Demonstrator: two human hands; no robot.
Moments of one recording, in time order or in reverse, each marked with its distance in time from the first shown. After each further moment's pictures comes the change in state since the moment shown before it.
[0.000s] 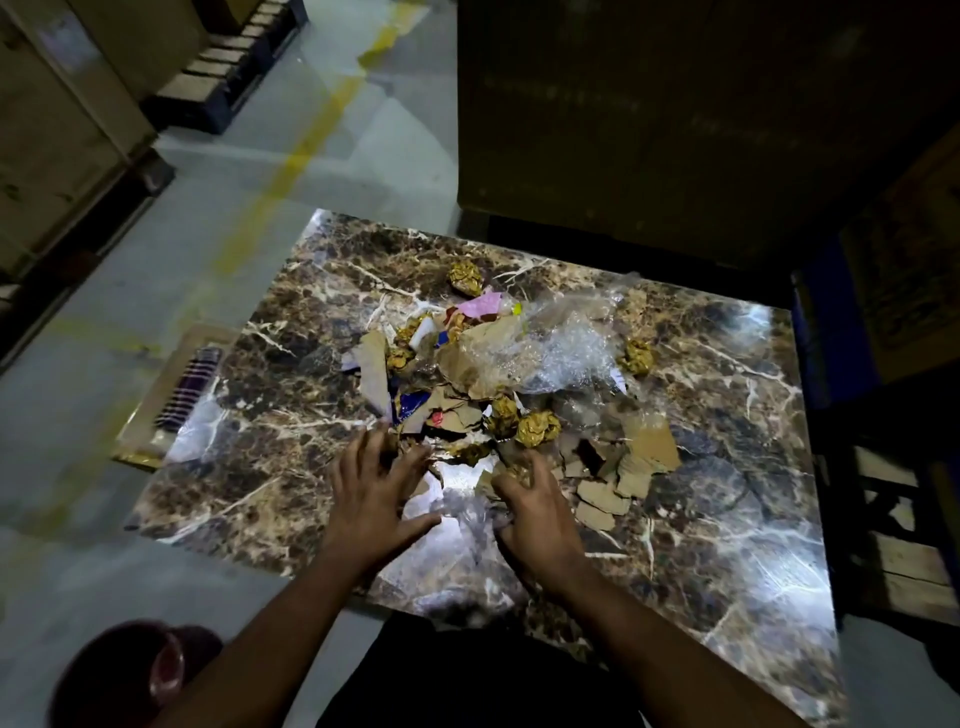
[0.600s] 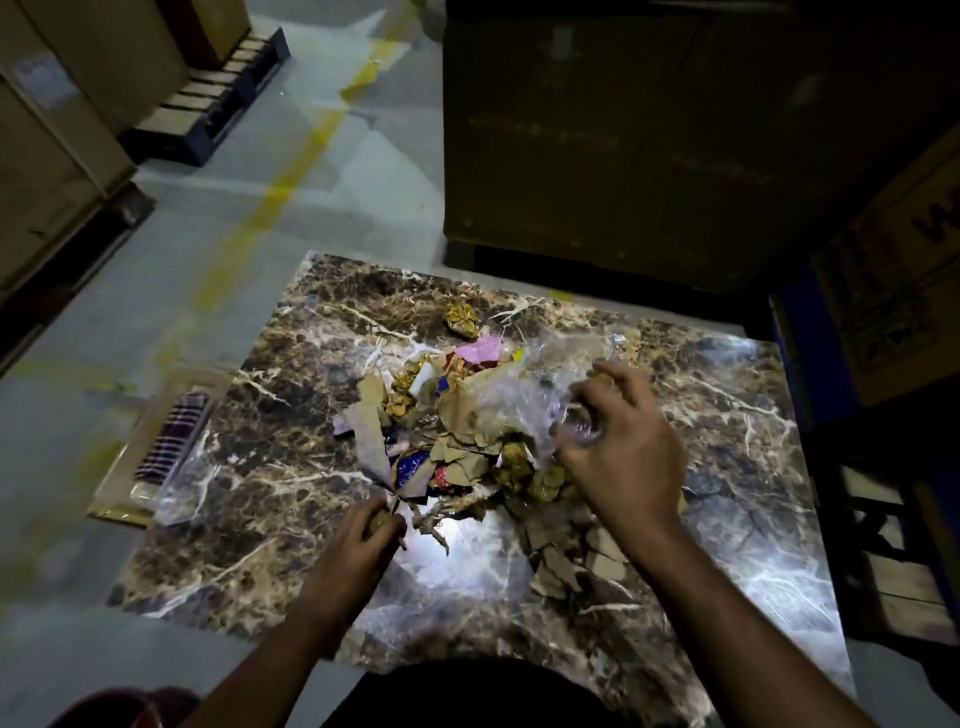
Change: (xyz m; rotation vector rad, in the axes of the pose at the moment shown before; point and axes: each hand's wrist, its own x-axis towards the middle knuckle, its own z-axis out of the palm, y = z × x) left_hand 0.007 -0.025 -0.008 -0.292 0.076 0.072; right_hand 0.051 -0.054 -0.168 0.069 0.538 0.087
